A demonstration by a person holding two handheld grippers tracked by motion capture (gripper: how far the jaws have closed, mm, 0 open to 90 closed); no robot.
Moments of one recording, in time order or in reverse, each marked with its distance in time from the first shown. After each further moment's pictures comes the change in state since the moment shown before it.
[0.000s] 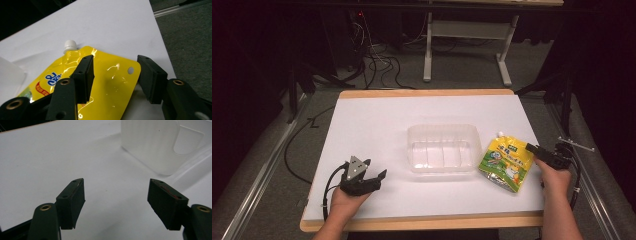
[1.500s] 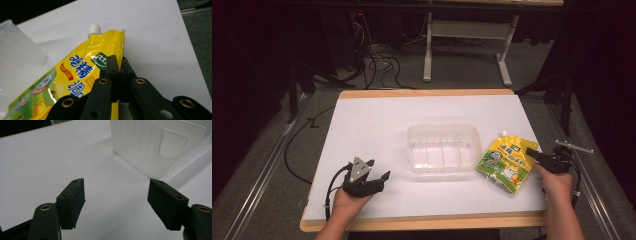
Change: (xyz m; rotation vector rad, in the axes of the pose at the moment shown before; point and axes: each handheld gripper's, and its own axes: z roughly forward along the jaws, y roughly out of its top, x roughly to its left) left arm -0.009 0.004 -0.001 -0.021 -0.026 0.020; right arm 0.021 -0.006 -0.018 0.035 0.070 -0.102
